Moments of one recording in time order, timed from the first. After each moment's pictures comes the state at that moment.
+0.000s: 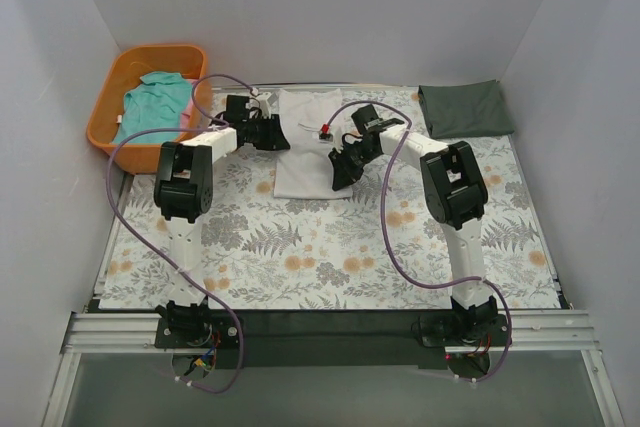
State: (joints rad) left arm -0.17 2.25 1.60 -0.12 0.60 -0.09; right arm 0.47 2.24 1.69 -0.64 -0.75 -0.47
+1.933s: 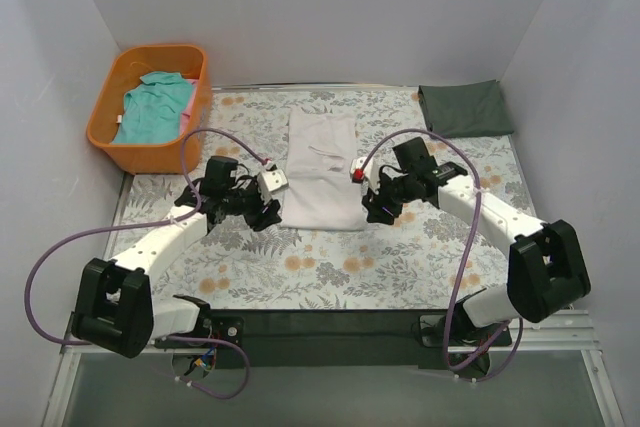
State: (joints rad) left arm -0.32 1.24 0.75 -0.31 0.64 0.56; right arm 0.47 1.47 1.04 -0.63 -0.63 -0.64
